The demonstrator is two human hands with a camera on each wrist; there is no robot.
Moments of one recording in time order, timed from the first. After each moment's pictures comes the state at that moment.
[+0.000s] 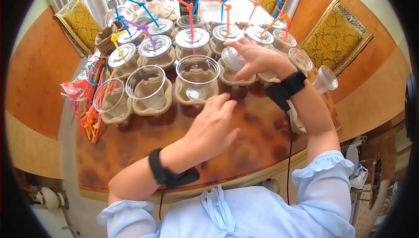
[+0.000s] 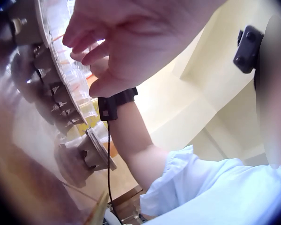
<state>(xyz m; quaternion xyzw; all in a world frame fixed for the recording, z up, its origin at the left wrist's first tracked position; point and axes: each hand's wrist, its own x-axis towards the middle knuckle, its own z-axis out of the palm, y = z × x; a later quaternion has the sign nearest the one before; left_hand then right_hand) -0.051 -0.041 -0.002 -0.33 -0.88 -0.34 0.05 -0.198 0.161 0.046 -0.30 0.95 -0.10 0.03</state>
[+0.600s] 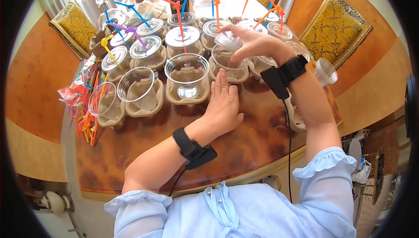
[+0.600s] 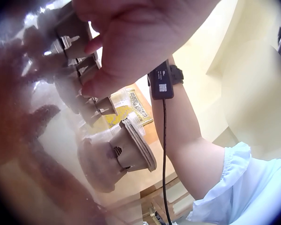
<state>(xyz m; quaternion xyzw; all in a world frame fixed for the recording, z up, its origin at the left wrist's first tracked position) -0.100 0.018 -0.044 -0.30 -0.92 -0.24 0.02 -0.214 0.179 0.061 -0.31 0.89 -0.30 0.09</state>
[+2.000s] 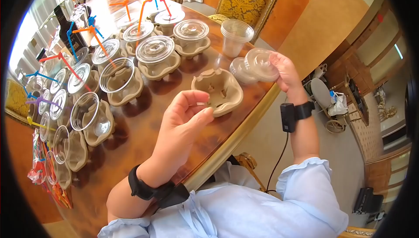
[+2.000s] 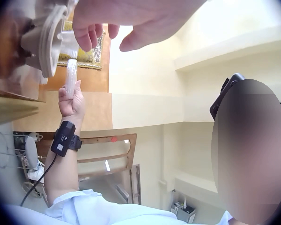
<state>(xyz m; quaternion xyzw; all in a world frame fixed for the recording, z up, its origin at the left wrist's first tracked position) -0.035 0.108 0.009 -0.22 -0.47 -0.78 -0.34 0.011 0.447 -0.025 0.10 0.61 -0.76 -0.20</state>
